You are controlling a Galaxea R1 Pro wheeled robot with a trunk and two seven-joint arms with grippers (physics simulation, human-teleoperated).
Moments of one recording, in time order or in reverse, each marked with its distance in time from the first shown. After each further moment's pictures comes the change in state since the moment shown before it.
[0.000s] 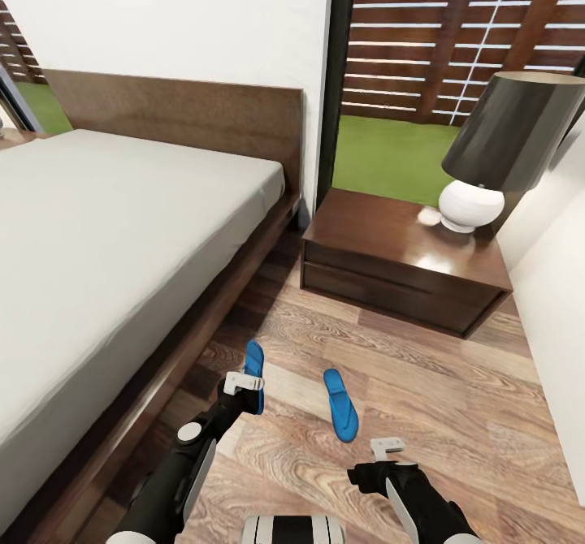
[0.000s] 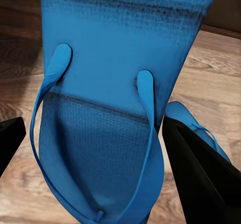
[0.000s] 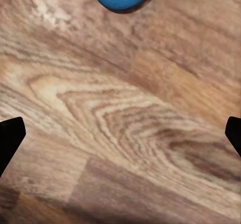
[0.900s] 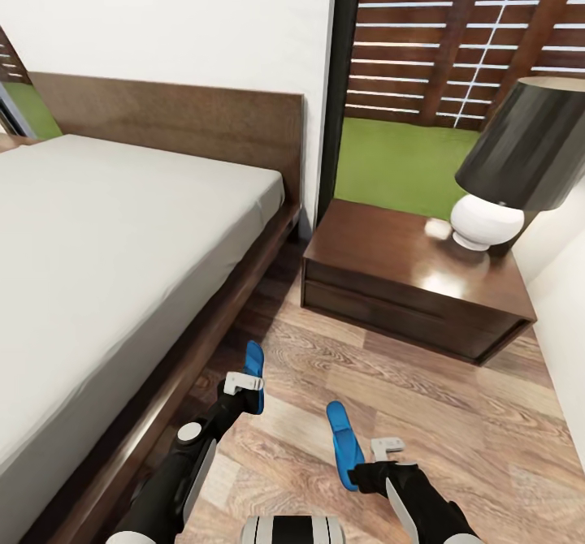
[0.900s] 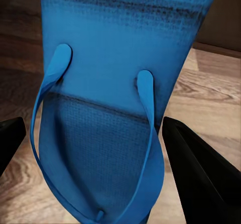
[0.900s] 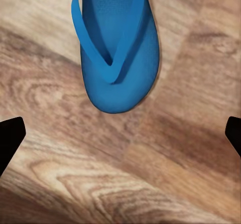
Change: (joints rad) left arm 0.000 0.000 0.000 0.000 0.000 0.001 0.000; right arm 0.000 0.000 0.000 0.000 0.001 0.000 0.000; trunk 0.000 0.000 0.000
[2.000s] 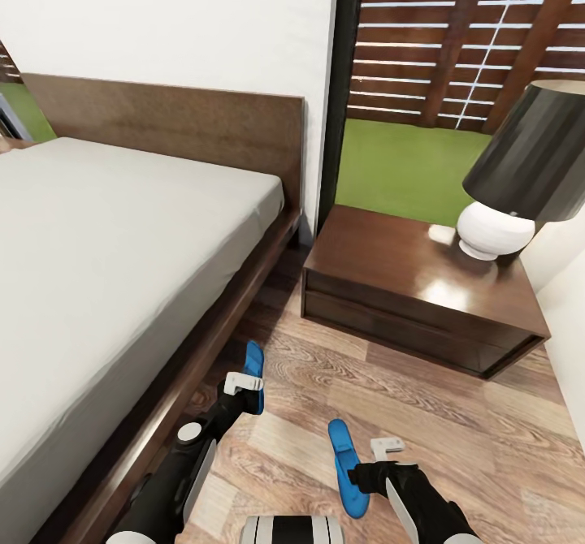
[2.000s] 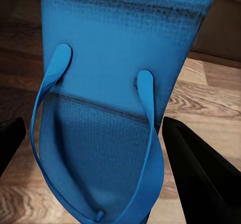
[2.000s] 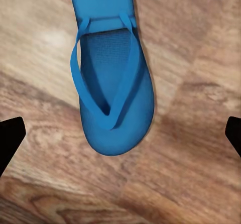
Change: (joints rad) left arm 0.000 0.000 0.000 0.001 0.000 0.000 0.000; right arm 0.000 0.000 0.000 0.000 0.000 0.000 0.000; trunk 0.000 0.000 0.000
